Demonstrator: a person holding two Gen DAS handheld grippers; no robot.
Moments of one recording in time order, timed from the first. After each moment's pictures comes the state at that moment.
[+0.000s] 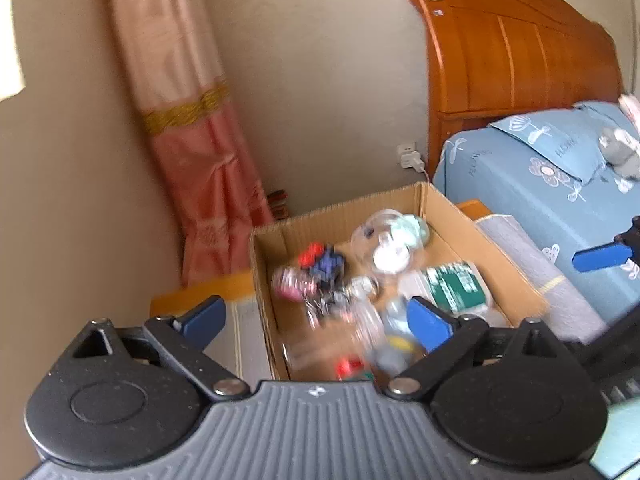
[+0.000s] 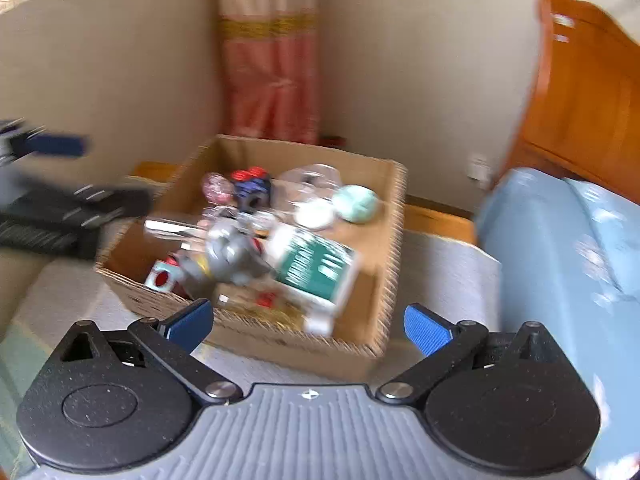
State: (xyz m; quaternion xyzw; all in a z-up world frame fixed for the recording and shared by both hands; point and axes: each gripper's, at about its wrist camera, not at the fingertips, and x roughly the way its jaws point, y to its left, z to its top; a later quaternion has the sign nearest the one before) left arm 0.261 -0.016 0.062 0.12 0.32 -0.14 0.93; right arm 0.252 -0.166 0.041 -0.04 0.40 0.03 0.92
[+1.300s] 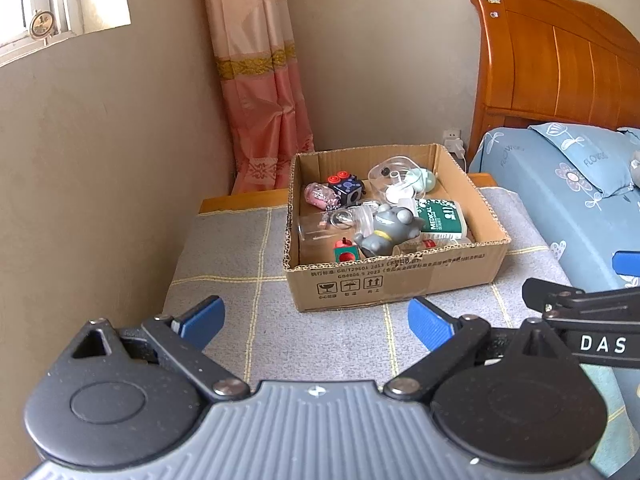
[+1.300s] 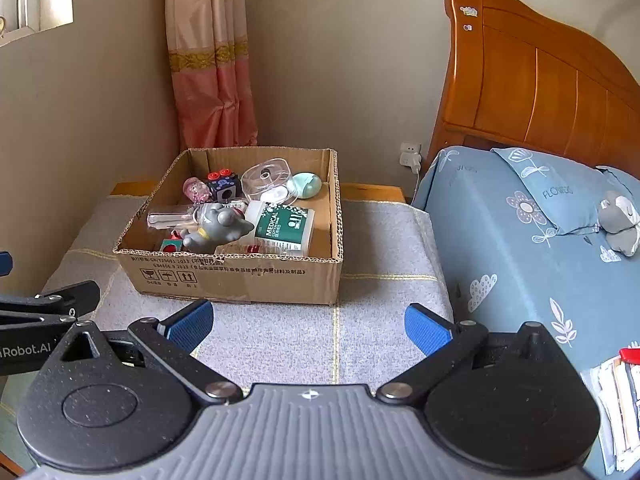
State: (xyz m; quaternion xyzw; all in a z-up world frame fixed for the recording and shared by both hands) left arm 0.148 -0.010 0.070 0.06 0.36 -0.04 0.93; right arm 0.143 -0.156 0.065 0.01 0.36 -0.06 0.93
